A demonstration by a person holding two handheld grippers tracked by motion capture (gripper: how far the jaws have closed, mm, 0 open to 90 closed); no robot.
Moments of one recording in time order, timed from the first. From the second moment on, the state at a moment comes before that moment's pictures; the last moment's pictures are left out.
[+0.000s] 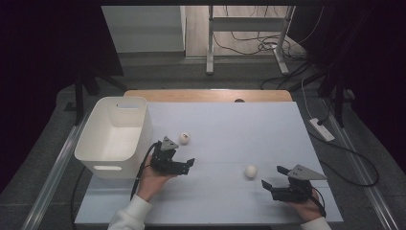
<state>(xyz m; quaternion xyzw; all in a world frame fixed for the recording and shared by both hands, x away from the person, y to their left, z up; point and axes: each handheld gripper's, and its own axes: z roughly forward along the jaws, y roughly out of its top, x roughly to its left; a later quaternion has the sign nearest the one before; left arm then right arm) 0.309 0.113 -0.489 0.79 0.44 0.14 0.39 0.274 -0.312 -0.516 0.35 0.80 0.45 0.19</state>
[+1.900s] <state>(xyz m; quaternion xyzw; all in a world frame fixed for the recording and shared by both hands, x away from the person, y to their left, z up) 0.375 0.109 -0.474 0.80 0.46 0.13 0.36 0.274 -0.316 -0.517 0.37 0.79 0.44 0.20</state>
